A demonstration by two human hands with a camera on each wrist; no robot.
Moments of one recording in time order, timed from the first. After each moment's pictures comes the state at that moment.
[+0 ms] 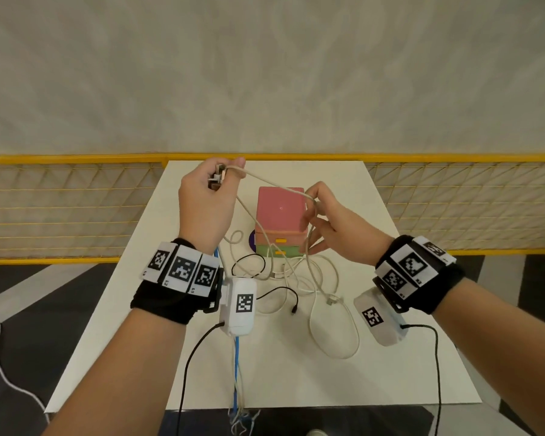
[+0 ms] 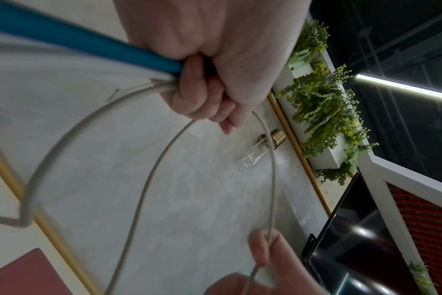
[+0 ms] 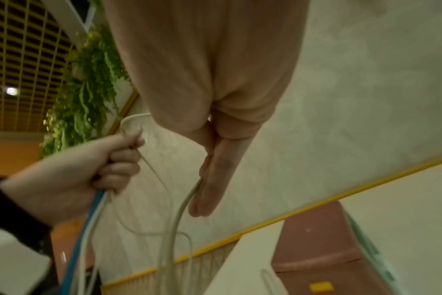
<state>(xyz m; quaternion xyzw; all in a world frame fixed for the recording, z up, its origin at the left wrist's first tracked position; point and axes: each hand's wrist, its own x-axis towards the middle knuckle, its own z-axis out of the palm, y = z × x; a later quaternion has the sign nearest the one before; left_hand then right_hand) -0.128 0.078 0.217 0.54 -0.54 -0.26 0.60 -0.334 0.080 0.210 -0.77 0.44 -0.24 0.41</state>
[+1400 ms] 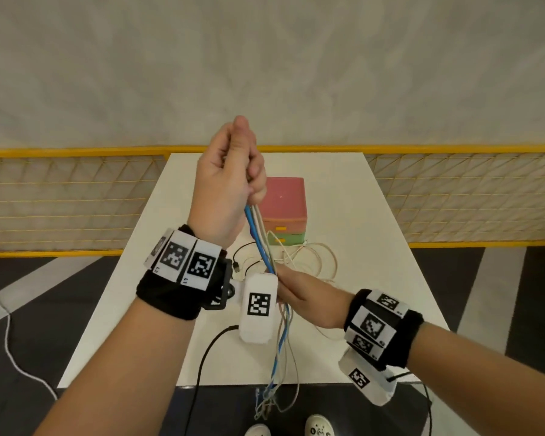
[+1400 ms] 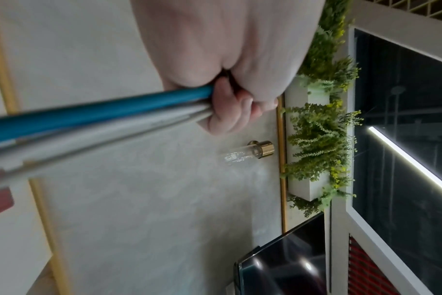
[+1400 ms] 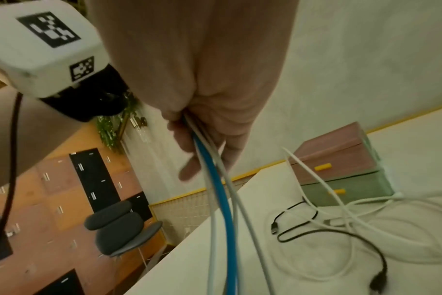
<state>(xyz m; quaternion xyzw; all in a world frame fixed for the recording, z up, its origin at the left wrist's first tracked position) -0.159 0.117 0.251 0.31 -0.48 -0.50 0.65 -0.305 0.153 0.135 -0.81 0.34 -0.15 0.46</state>
